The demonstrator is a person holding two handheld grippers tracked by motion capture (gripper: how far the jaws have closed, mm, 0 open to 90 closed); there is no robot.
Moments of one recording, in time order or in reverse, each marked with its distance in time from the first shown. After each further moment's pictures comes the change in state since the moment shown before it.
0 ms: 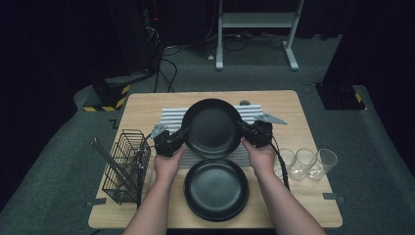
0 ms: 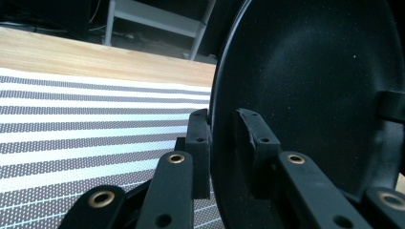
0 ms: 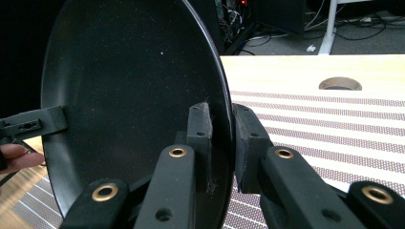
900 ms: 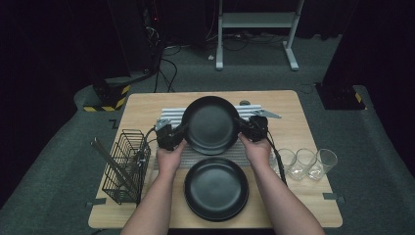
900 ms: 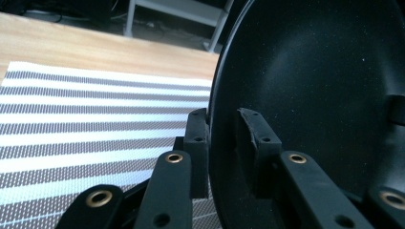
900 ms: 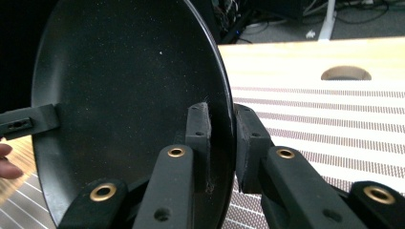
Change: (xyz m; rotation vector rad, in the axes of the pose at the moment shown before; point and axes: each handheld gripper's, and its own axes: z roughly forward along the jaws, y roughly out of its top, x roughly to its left) left arm 0.010 0.007 0.025 0.059 0.091 -0.007; right arm -0.015 0.000 0.035 0.047 -0.012 0.041
